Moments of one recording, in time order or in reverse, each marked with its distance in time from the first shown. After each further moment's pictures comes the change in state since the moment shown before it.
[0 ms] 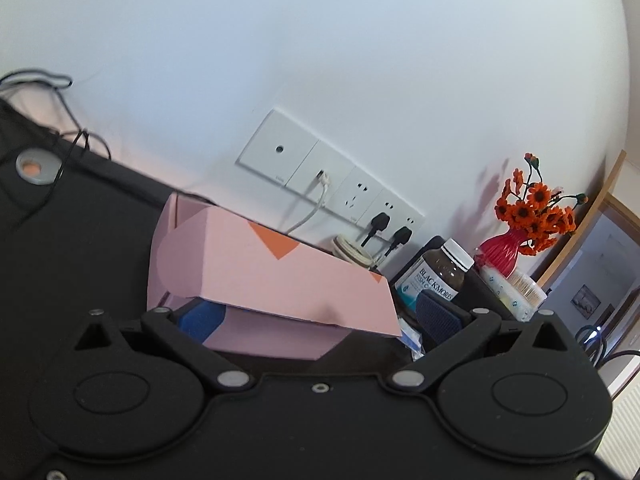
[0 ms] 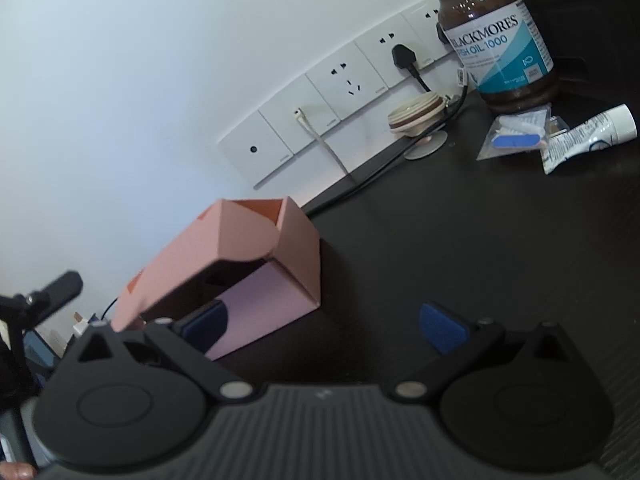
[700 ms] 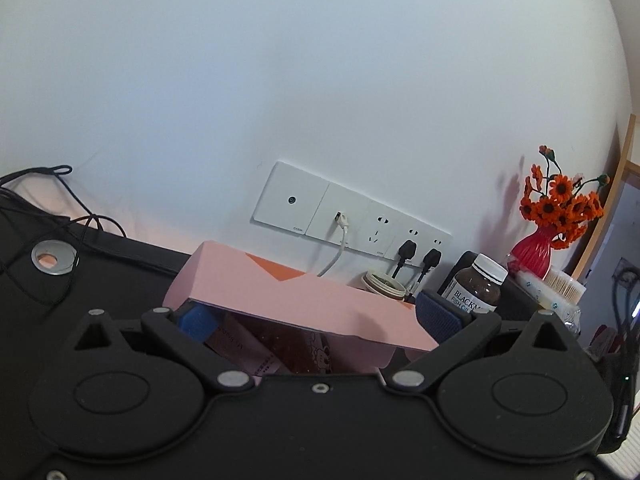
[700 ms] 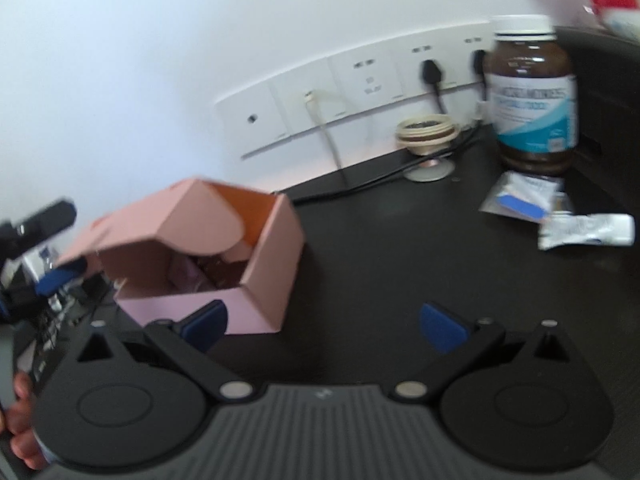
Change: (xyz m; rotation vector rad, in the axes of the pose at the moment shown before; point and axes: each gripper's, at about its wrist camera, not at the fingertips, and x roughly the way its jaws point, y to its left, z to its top) left arm 0.005 -0.015 0.019 0.173 -0.092 0.102; right arm 0.017 0.046 0.023 -0.256 0.121 -0.162
